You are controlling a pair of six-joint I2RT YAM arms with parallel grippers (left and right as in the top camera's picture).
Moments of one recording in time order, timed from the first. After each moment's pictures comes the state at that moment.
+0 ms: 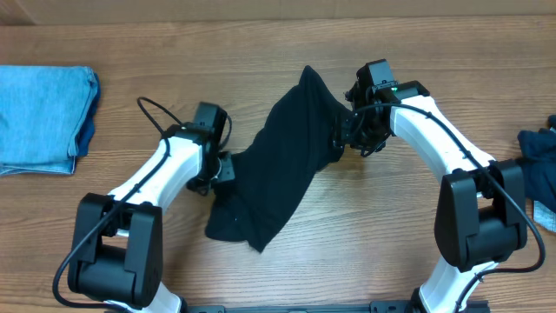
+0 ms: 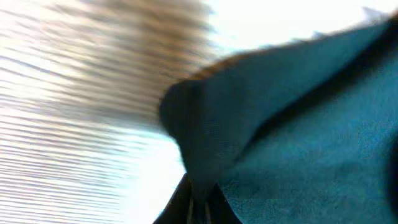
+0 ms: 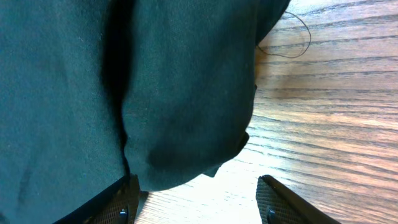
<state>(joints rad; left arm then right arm) -0.23 1.76 1.08 -0.79 0.00 -0.45 0.24 1.92 1.41 -0.88 -0.28 0.28</state>
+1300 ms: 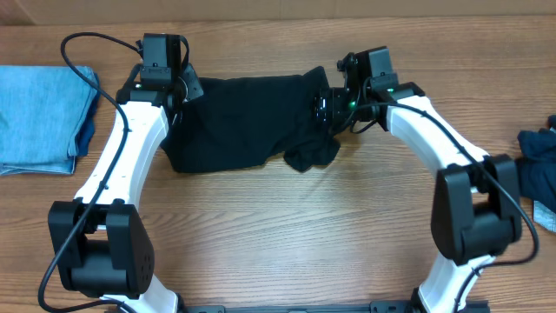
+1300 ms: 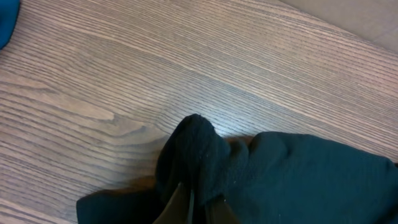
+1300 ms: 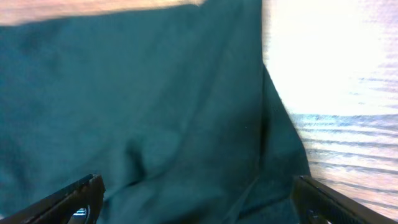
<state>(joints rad) -0.08 1.79 1.43 -0.53 -0.14 -0.45 0.24 1.97 1.40 -0.47 -0.31 0.23</state>
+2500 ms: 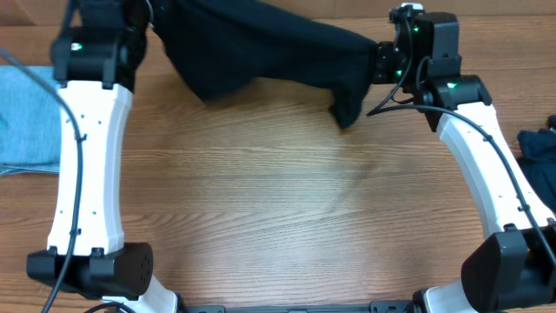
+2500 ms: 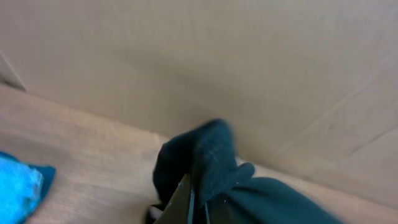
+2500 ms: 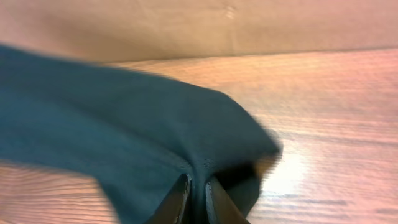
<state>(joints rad) -0.06 1.78 2.12 -0.78 -0.14 -0.36 0.12 1.68 1.47 -0.46 -0.18 0.17</state>
